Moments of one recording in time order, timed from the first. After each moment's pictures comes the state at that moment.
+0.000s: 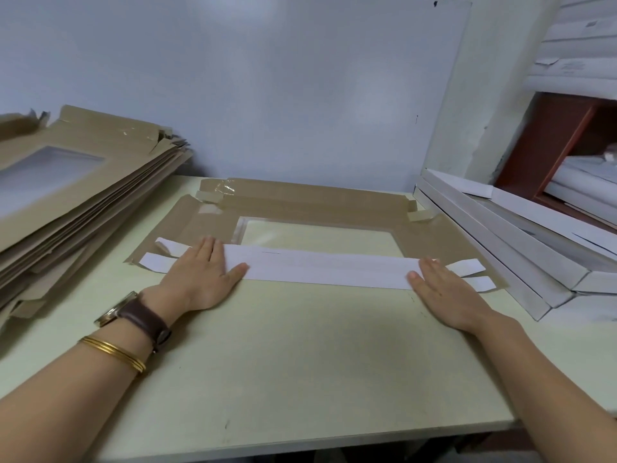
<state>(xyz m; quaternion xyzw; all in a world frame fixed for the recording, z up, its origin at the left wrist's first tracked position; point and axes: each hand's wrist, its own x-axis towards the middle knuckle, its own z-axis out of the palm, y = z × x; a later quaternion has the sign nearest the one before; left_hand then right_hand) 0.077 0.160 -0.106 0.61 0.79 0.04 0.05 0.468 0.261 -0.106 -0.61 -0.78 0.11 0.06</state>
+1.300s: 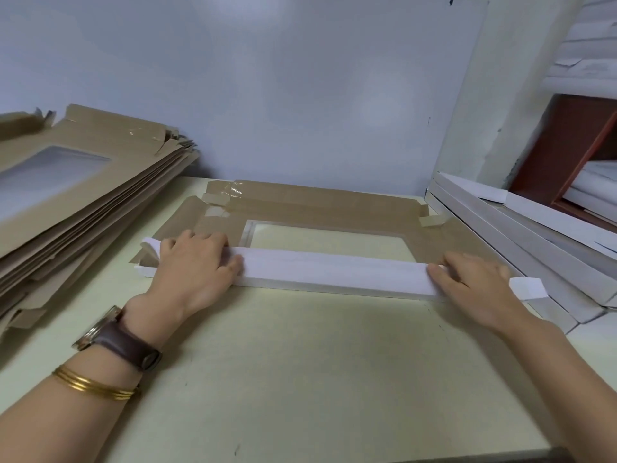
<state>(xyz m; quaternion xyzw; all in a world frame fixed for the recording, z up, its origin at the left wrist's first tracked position) 0.074 0.148 -0.084 0.60 0.76 0.23 -0.10 0.455 0.248 -0.065 -0.56 -0.80 -0.02 0.21</state>
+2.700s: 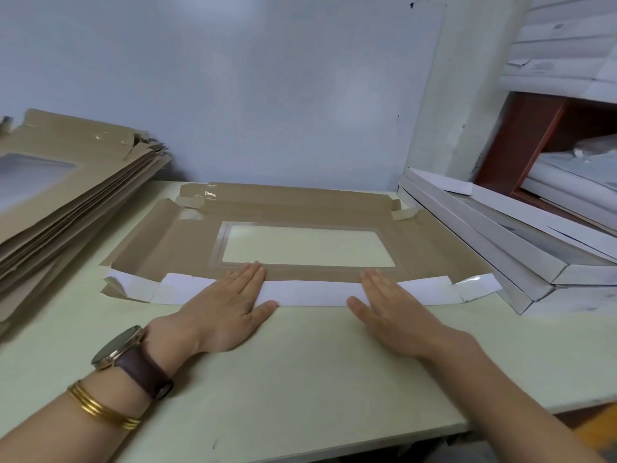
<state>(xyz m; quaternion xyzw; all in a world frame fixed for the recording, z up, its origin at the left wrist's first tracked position) 0.132 0.141 -0.102 0.74 0.66 0.01 0.10 0.412 0.208 -0.108 -0.53 -0.84 0.12 0.02</state>
